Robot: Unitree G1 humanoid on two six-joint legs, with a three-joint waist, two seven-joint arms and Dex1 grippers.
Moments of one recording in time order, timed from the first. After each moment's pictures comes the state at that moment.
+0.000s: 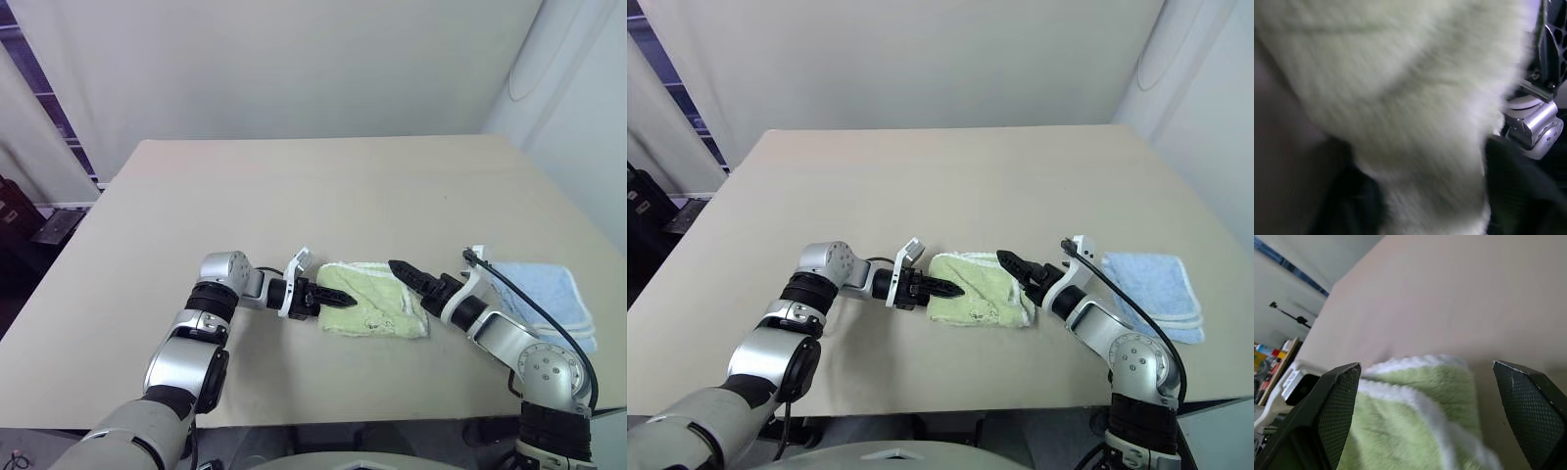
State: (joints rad) left arm -0.78 0.15 -0.06 0.72 -0.52 1.41 -0.99; right arm -0.08 -0.29 -0.37 -0.24 1.00 0.98 0.15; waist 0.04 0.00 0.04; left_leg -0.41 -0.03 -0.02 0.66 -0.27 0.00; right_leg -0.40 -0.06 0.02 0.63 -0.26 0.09
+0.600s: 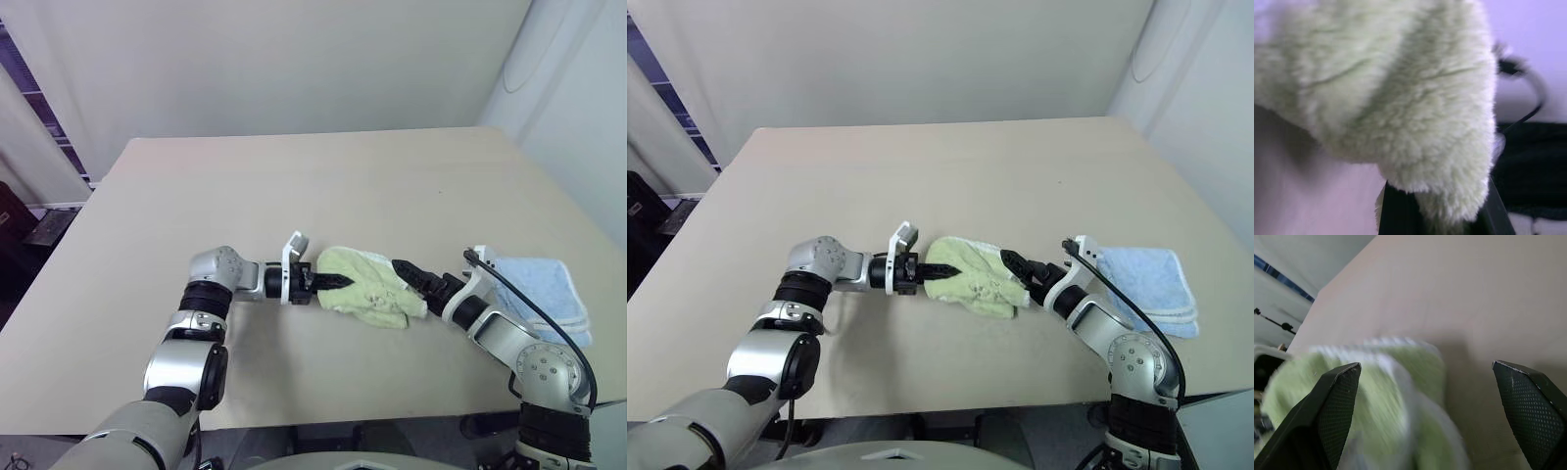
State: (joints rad) left arm -0.79 0.18 0.15 0.69 -0.61 1.37 -0.95; right arm -0.08 -0.29 -0.36 -0.24 0.96 0.94 0.16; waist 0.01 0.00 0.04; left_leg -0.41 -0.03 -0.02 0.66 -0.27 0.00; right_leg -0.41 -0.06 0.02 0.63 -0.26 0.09
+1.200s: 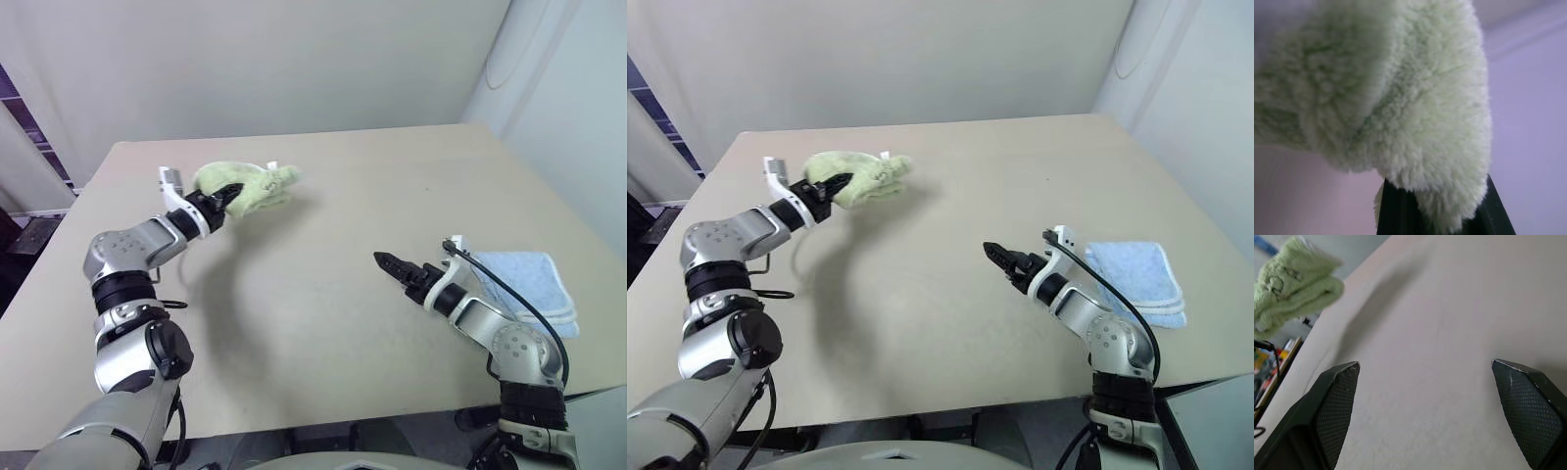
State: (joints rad) left arm -0.77 0.33 0.76 0.52 -0.76 1.12 -0.38; right arm -0.22 -0.29 -0.24 -0.05 0.86 0.88 0.31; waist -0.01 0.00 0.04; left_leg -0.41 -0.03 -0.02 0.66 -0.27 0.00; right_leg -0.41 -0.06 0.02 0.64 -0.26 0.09
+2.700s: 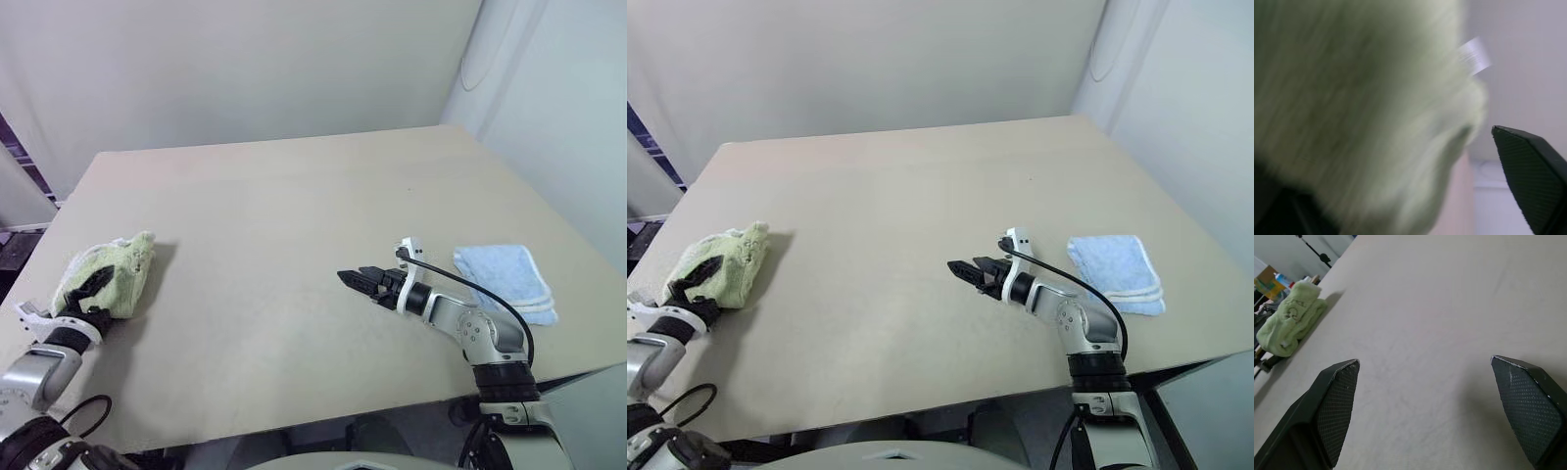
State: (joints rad) left arm -0.14 0.41 1.10 0.35 -1.29 1.11 -0.02; right arm -0.29 -0.29 -0.05 0.07 0.61 0.83 0.60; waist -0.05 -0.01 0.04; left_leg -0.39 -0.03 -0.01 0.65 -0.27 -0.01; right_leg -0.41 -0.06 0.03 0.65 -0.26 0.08
